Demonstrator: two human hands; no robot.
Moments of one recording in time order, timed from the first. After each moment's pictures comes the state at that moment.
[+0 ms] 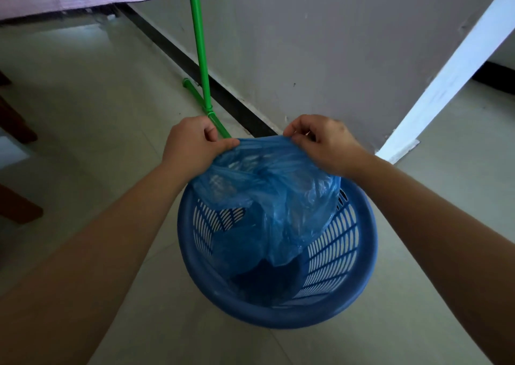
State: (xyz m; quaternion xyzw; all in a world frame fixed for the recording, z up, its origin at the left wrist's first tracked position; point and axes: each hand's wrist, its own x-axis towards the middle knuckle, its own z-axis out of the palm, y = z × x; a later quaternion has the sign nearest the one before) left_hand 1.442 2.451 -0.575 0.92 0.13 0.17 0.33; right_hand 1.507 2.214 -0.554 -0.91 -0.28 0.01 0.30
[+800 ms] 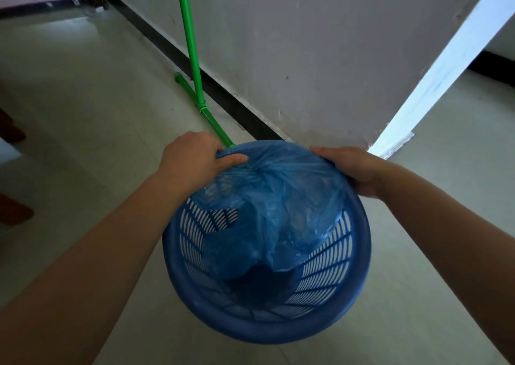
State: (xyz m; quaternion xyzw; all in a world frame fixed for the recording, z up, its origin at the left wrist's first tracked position) left_hand 1.438 2.440 -0.587 0.99 0.01 0.08 0.11; right_hand 1.508 2.165 -0.583 -0.75 0.05 0.32 0.57
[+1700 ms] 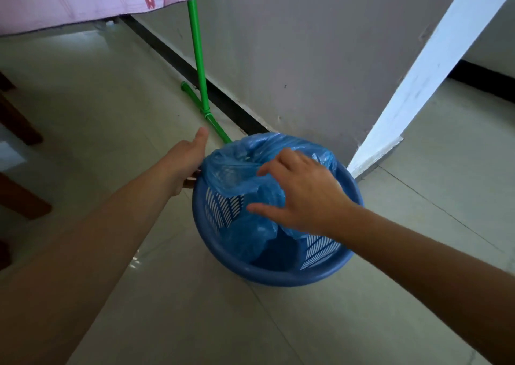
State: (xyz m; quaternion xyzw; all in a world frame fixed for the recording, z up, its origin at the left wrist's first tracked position) left_hand 1.409 2.446 -0.569 0.78 0.31 -0.05 0.55; right_hand 1.396 2.210 -0.556 -0.91 -0.40 -0.09 0.09
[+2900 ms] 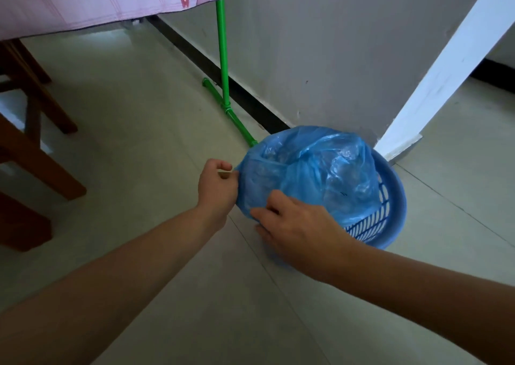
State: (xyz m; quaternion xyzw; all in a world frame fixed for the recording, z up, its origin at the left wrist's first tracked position) left_hand 1.343 2.408 -0.616 0.71 0.32 0.12 0.62; right_hand 1.314 2.232 -0.580 -0.87 -0.48 -0.12 0.05
